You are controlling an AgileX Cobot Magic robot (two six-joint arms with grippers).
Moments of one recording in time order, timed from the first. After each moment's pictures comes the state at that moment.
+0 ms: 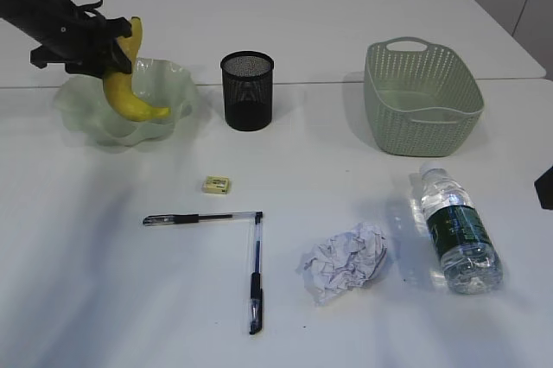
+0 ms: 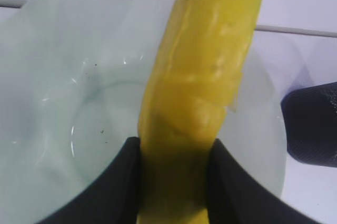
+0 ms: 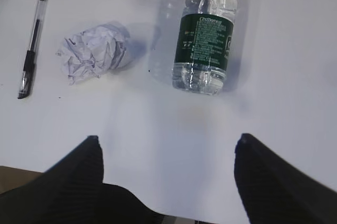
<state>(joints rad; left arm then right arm) -0.04 2.30 -1.97 -0.45 0.75 0.08 0.12 1.06 -0.91 0.19 1.05 -0.05</state>
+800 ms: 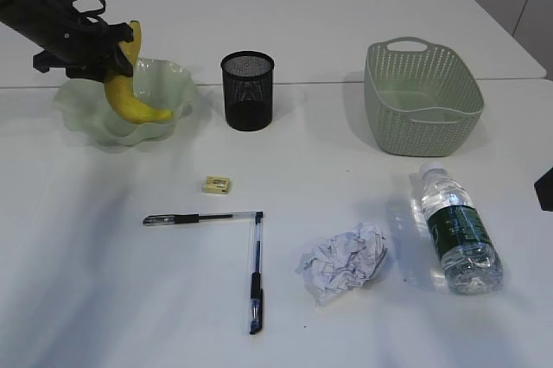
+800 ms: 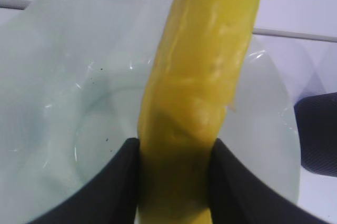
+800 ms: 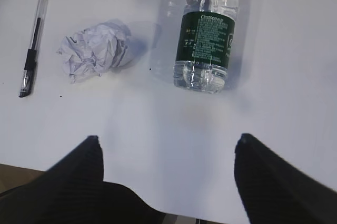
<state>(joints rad) -0.04 2.33 -1.97 -0.45 0.72 0.08 0.12 1.06 -0.91 0.20 1.06 -0.05</state>
